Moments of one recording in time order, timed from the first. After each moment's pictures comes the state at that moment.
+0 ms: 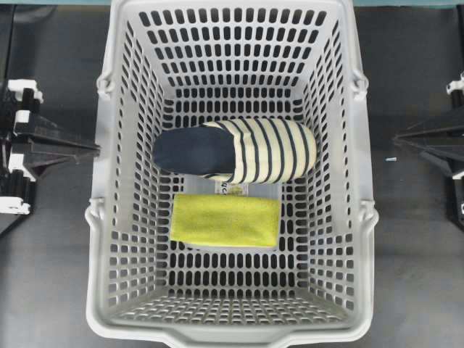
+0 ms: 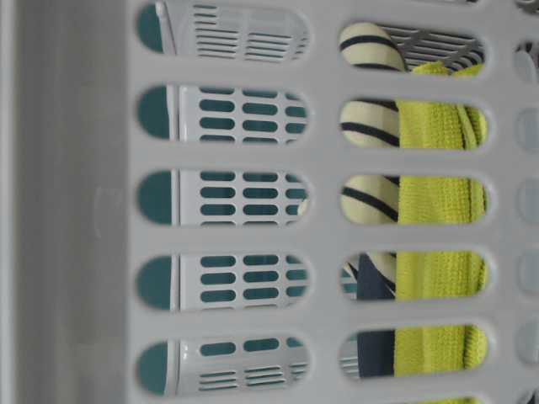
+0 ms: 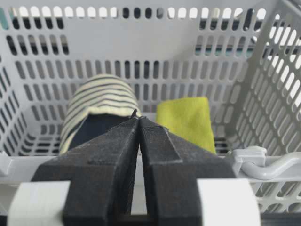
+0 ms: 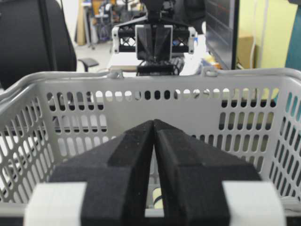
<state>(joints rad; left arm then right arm) 0.00 -0.96 1.17 0.00 -0.29 0.00 0.00 -0.97 1.18 0.00 -0.29 0.00</state>
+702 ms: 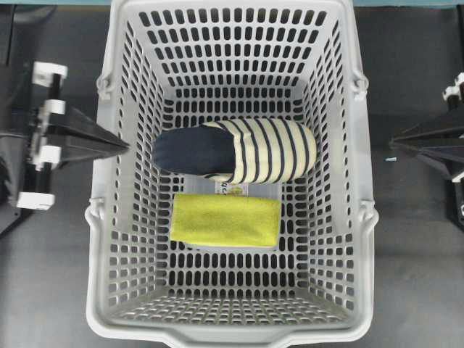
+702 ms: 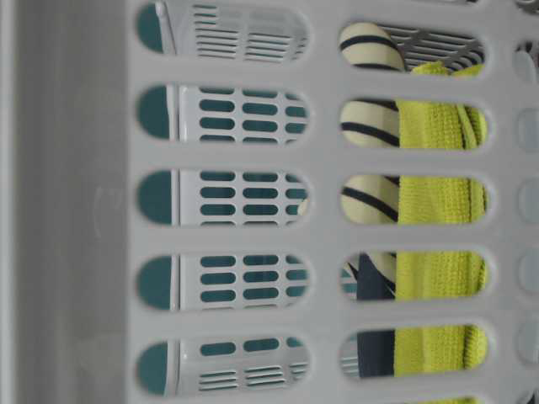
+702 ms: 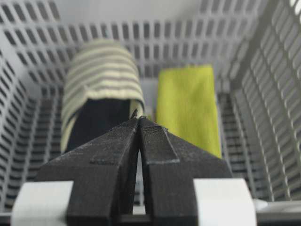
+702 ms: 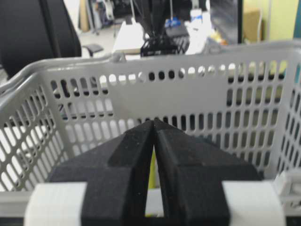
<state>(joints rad) -0.02 -0.74 0.77 0.04 0.25 0.01 0.00 -0.97 1.18 0.01 -0.21 0.08</state>
